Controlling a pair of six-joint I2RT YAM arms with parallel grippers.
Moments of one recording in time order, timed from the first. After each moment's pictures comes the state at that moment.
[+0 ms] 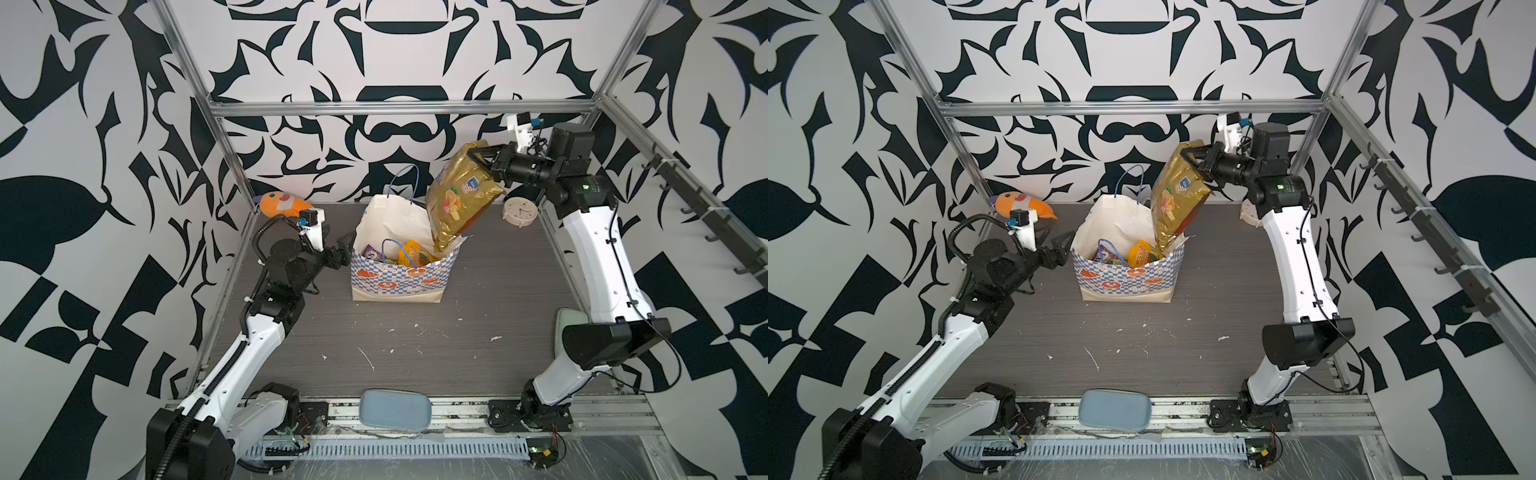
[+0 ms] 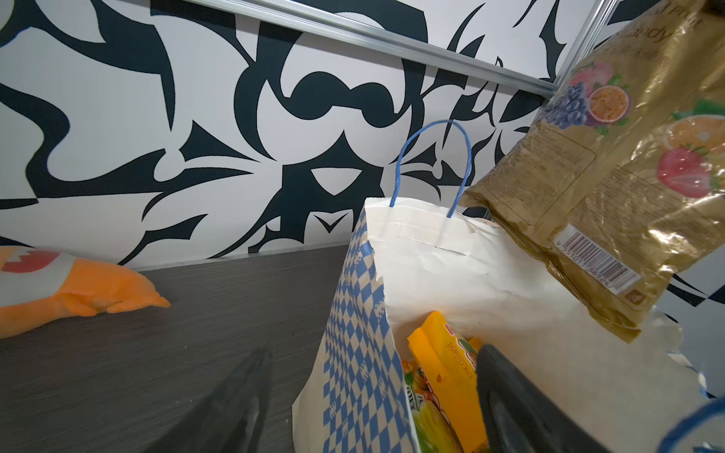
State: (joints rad) left arm -0.31 1.03 0.78 0.18 0.23 -0.21; right arm 0.08 1.67 2.08 -0.62 -0.84 0.76
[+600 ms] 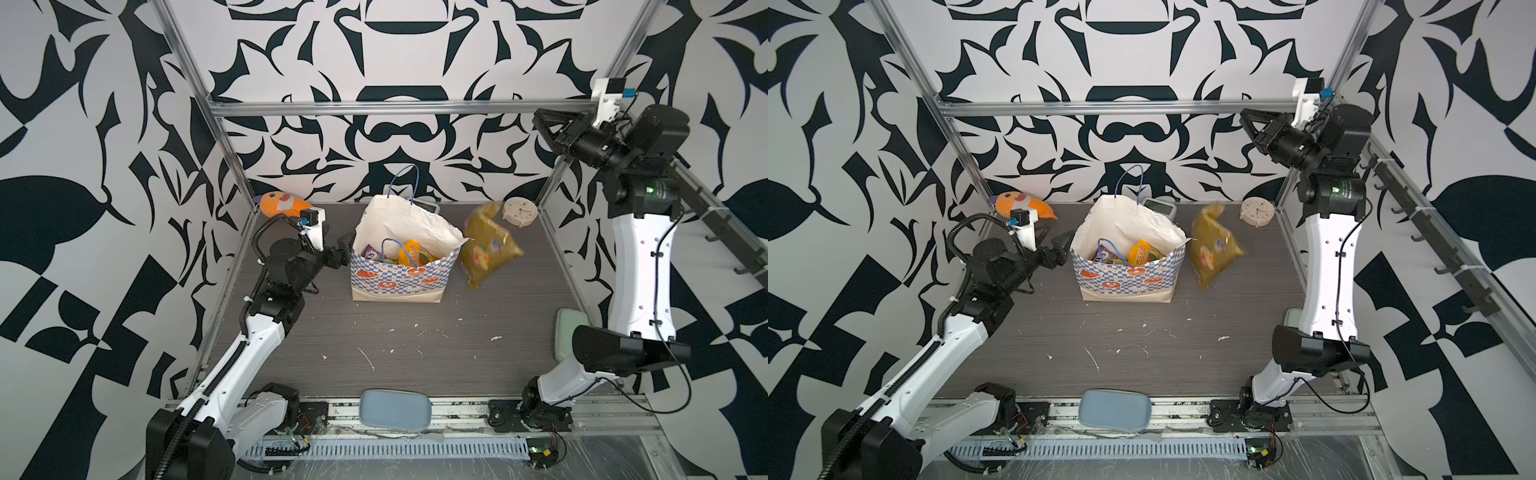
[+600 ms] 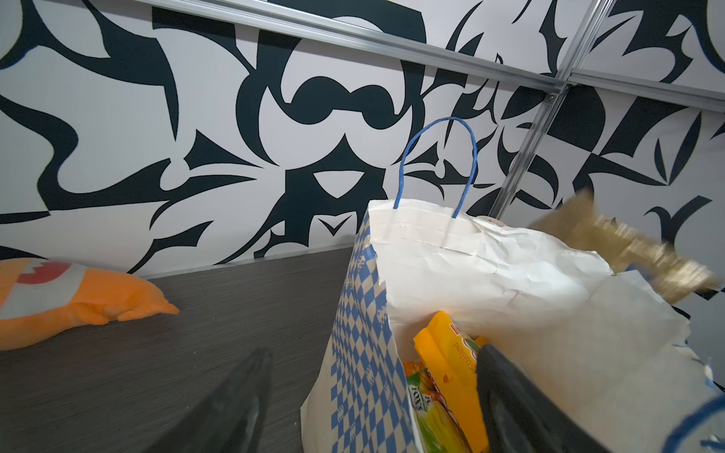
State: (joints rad) left arm -0.31 1.03 0.79 0.17 0.22 -0.17; right arm -0.15 1.63 2.21 -0.49 -0.87 0.83
